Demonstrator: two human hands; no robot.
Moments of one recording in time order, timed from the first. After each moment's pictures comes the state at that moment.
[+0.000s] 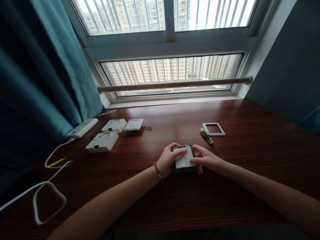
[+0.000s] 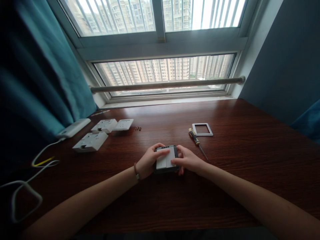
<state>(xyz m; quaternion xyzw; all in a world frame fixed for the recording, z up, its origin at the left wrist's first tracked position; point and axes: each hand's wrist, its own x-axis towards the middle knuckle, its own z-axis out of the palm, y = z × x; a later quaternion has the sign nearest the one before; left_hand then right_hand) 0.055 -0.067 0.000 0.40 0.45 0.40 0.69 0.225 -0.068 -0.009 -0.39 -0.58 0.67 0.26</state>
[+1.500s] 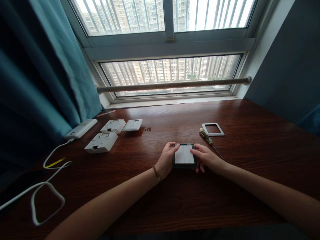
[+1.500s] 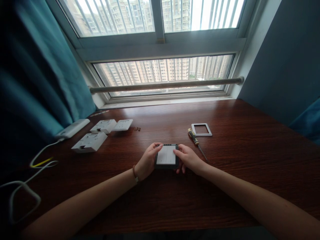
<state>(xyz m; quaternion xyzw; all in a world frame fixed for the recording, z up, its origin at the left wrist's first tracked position) 0.057 -0.064 -0.004 0.34 0.43 0.48 0.68 0.223 -0.068 -0.006 -0.44 -0.53 0.66 0.29</state>
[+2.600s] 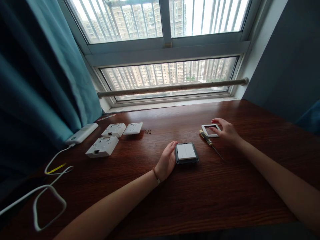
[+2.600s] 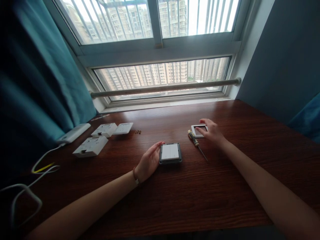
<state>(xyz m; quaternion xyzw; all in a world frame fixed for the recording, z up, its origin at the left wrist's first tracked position) 0.056 -0.060 -0.007 0.28 0.29 0.54 0.74 0.332 0.017 -0.003 -0.56 -0.74 0.06 0.36</state>
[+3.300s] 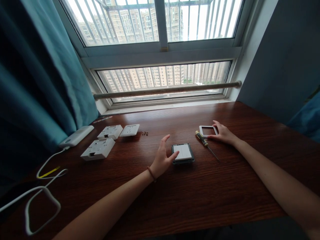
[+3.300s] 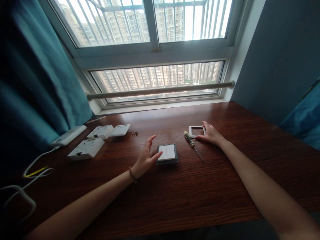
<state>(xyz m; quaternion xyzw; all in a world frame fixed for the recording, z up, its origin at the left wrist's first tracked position) 0.033 -0.045 -0.021 0.76 0.41 0.43 0.26 0.376 0.037 -0.034 -0.60 -0.75 0.09 0.27</state>
